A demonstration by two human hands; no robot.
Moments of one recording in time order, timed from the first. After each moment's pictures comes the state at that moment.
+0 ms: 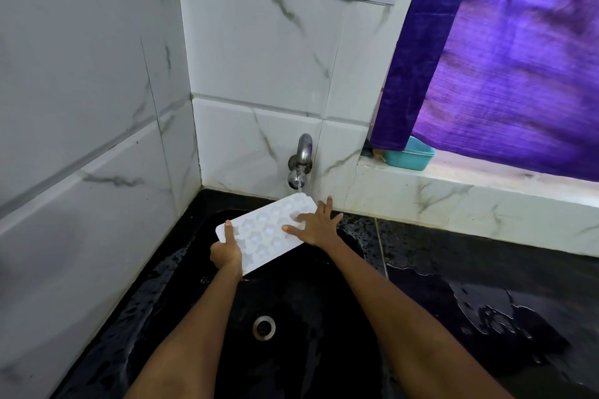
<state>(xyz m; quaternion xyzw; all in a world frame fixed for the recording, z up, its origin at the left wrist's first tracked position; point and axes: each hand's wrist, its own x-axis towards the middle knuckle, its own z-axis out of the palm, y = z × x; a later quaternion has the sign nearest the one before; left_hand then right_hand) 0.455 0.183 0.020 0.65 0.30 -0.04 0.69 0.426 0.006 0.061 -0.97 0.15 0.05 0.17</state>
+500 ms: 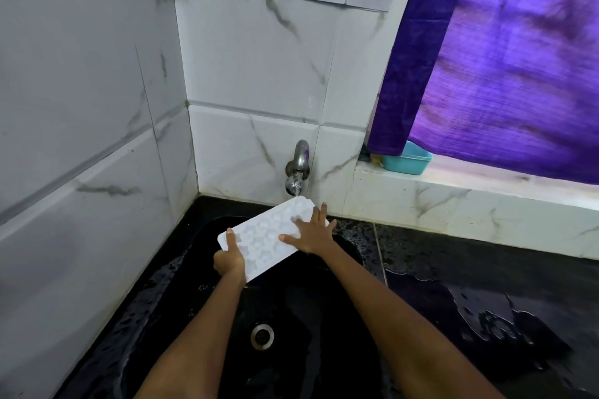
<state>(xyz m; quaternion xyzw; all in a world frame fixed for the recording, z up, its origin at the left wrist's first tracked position) 0.455 0.173 0.019 0.65 0.30 -0.06 0.70 0.430 0.006 0.056 -0.98 0.13 0.08 0.12</state>
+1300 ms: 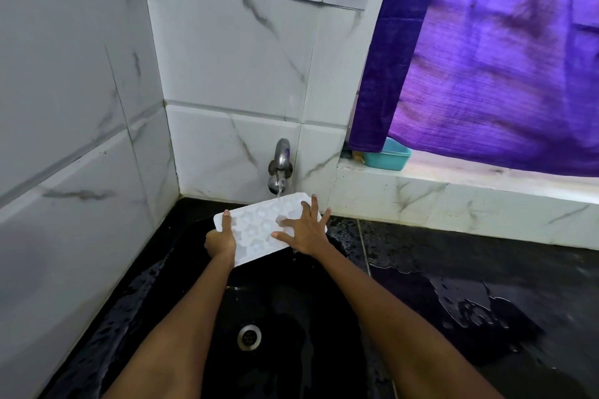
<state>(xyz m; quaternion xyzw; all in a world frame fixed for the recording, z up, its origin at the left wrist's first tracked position) 0.477 0.153 0.040 0.70 0.24 -0.06 0.67 0.413 -0.007 0.061 -0.99 0.11 -0.01 0.11</state>
